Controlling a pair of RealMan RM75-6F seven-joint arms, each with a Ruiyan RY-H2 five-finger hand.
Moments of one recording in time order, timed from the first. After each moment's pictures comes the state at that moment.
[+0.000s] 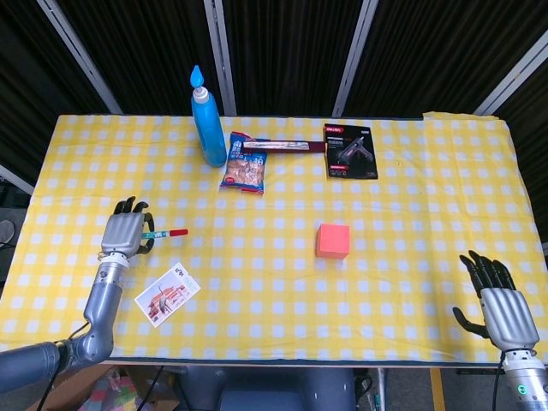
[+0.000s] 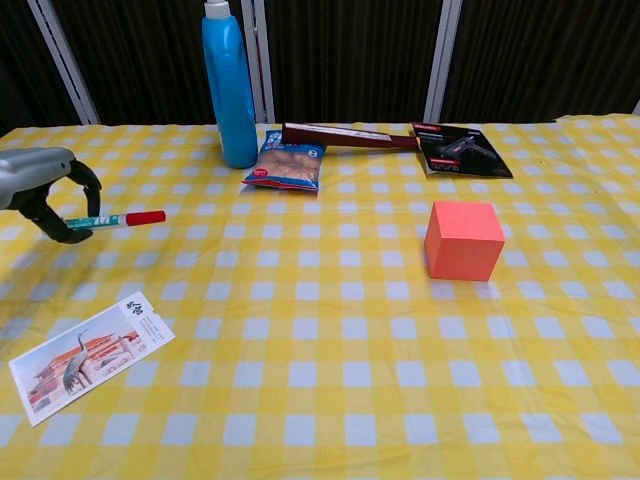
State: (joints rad) left arm -0.68 -1.52 -0.19 -1.47 0.71 1.09 0.59; right arm 0.10 -1.06 0.02 -1.69 -1.46 1.36 0.00
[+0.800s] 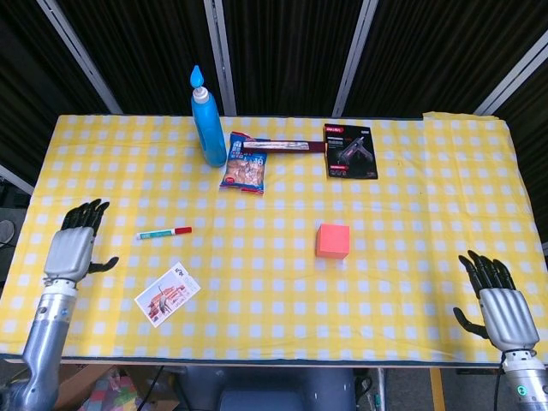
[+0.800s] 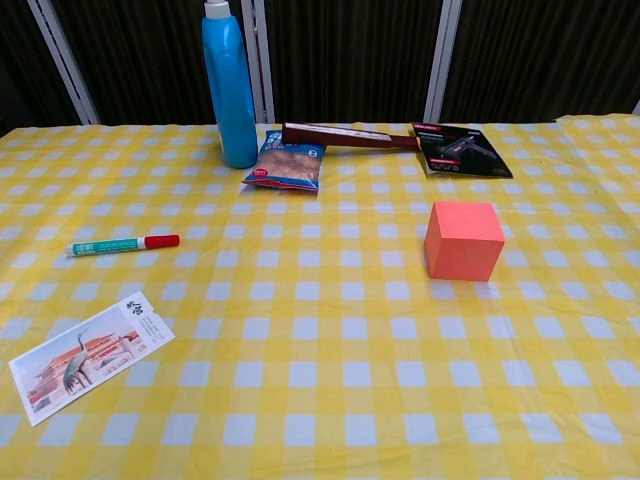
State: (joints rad) left arm -0.40 -1.24 -0.07 -1.74 1.08 1.34 0.29; right arm 0.10 -1.07 0.02 -1.68 -1.48 1.38 -0.04
